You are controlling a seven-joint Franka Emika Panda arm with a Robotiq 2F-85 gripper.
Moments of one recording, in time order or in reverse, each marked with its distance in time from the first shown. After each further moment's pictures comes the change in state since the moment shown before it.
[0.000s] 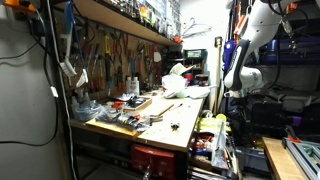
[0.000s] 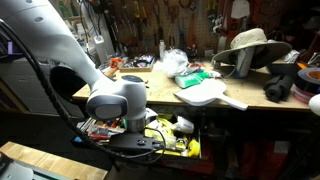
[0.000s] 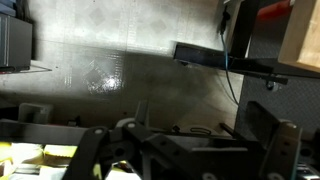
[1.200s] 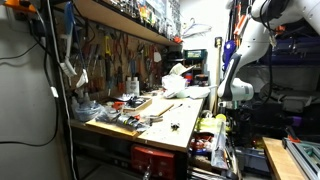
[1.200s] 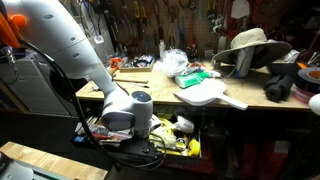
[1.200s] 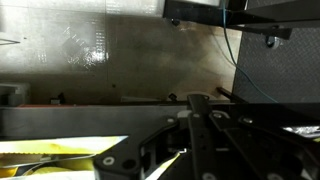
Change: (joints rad) arm -0.288 0.210 0.340 0.125 0.144 0.104 -0.019
